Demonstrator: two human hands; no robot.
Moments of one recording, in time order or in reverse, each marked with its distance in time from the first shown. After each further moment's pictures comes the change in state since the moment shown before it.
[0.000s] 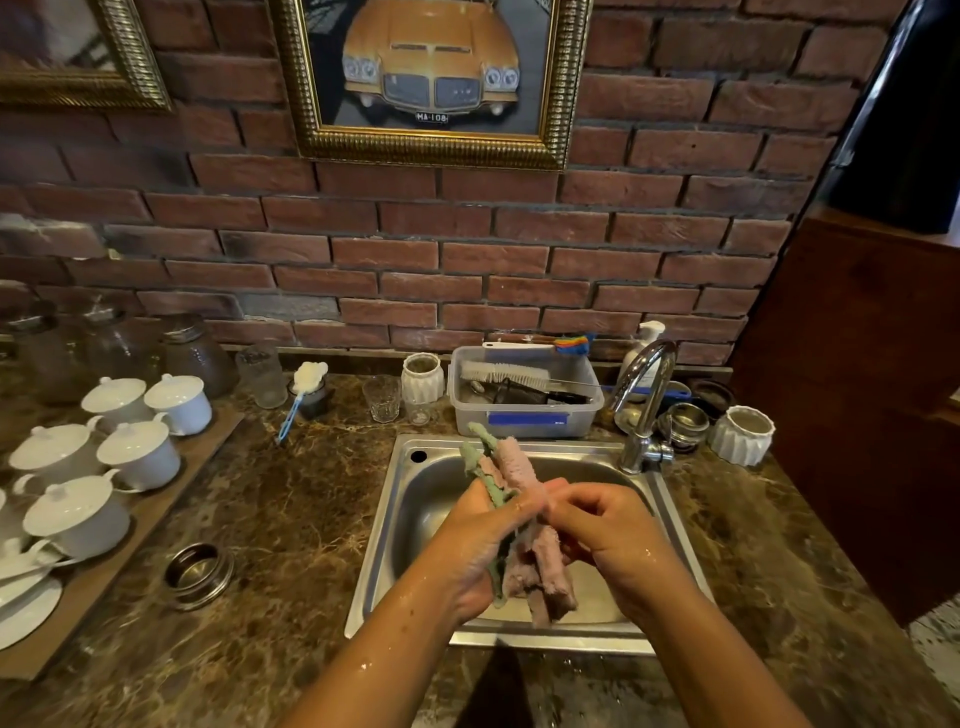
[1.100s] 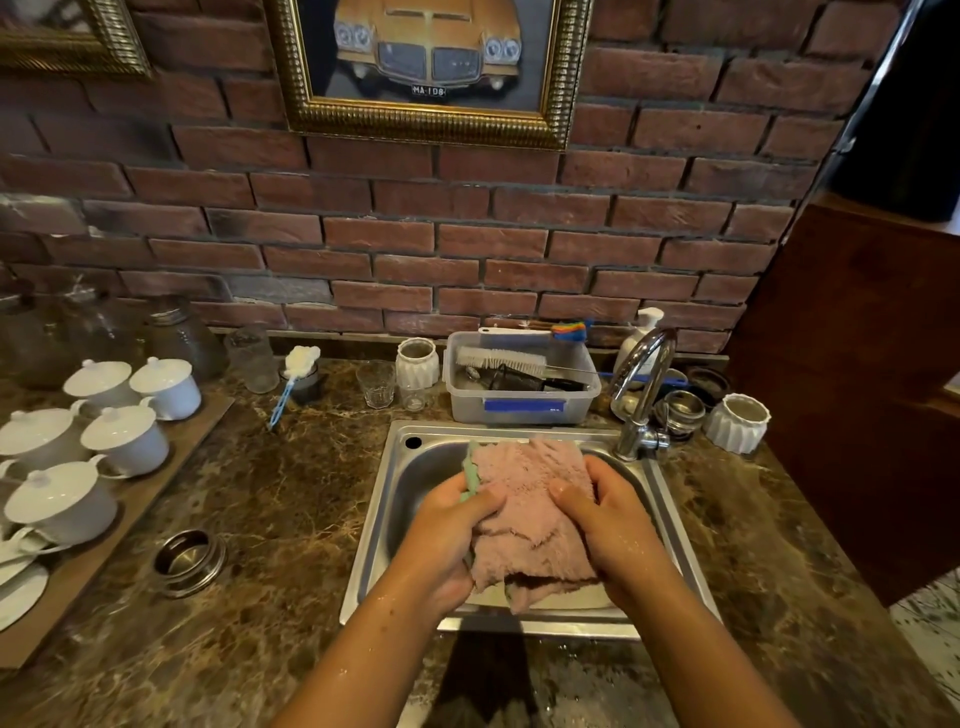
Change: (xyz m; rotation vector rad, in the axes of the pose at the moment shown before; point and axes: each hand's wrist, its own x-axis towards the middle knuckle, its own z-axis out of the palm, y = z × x) left_hand 0.003 -0.005 -0.021 0.045 0.243 0.066; right_hand 0.020 0.024 0.001 -0.022 0.133 0.043
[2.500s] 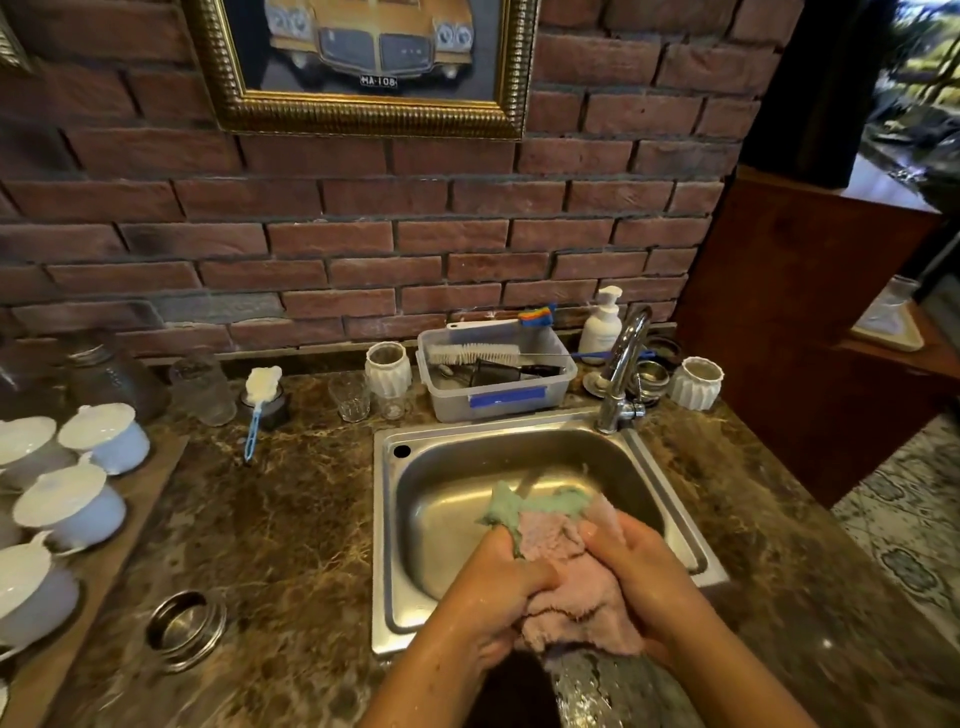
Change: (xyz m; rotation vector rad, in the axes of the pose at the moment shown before) left_hand -0.022 0.002 -0.032 0.256 -0.199 -0.223; right_hand -0.047 0.020 0.041 0.297 0.112 0.122
